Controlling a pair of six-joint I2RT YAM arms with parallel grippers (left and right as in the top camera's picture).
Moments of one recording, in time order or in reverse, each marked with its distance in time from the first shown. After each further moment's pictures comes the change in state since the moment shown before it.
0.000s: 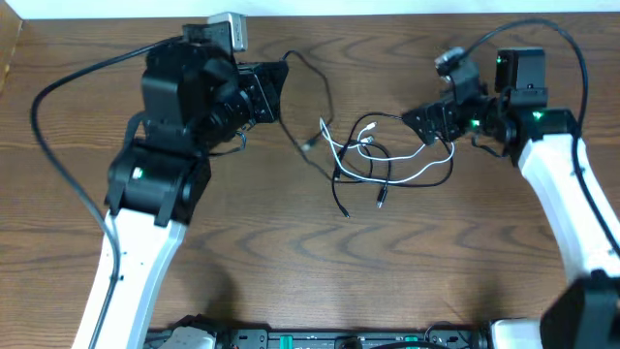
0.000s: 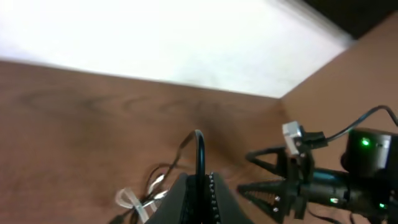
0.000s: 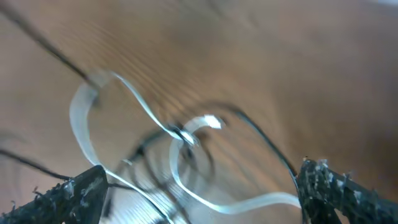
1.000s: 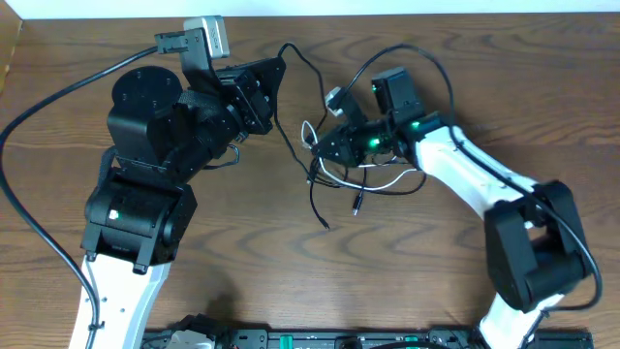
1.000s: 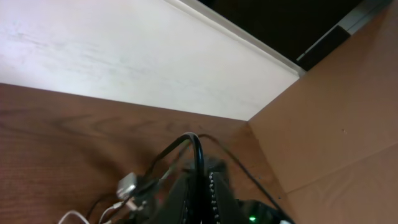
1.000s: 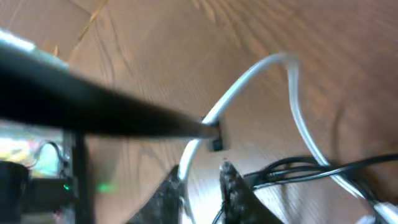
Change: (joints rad) left arm -0.013 -0.104 0.000 0.039 0.007 -0.111; right arm 0.353 0.341 0.005 0.252 -0.278 0.256
